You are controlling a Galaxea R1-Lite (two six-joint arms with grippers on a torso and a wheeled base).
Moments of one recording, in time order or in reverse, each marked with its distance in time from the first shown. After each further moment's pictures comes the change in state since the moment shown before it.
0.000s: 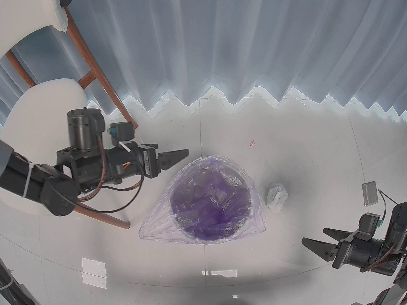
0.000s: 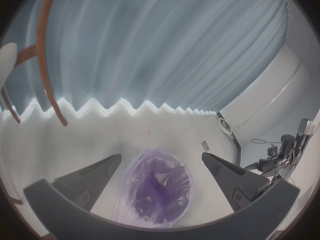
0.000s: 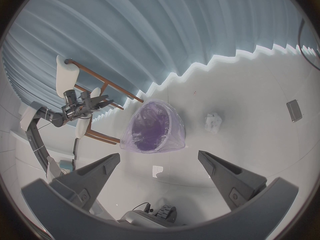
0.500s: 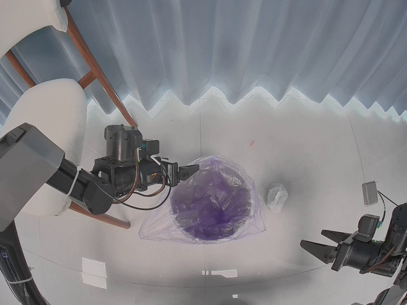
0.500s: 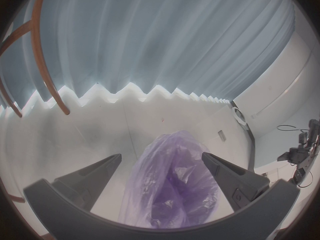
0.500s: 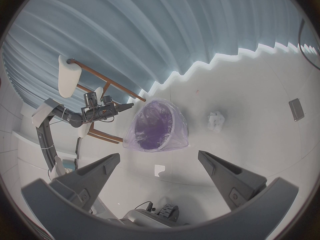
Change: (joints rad) left arm -0.032 0.250 -0.141 0.008 0.129 0.053; right arm 0.026 -0.007 0.000 0.004 0.000 0.013
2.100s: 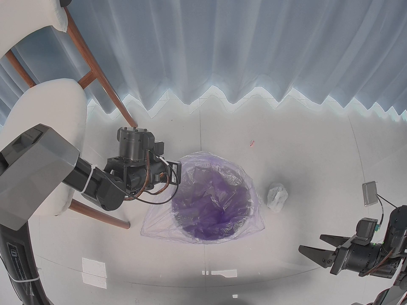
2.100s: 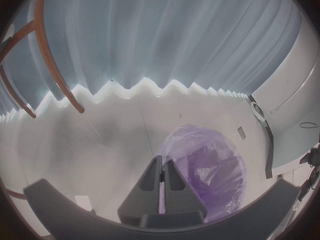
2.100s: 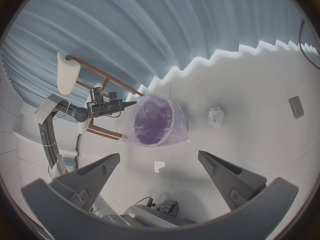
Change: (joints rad) left arm -0.013 0.085 -0.103 0.067 0.181 0.026; right arm 0.017 -0.002 0.000 0.039 0.000 0.006
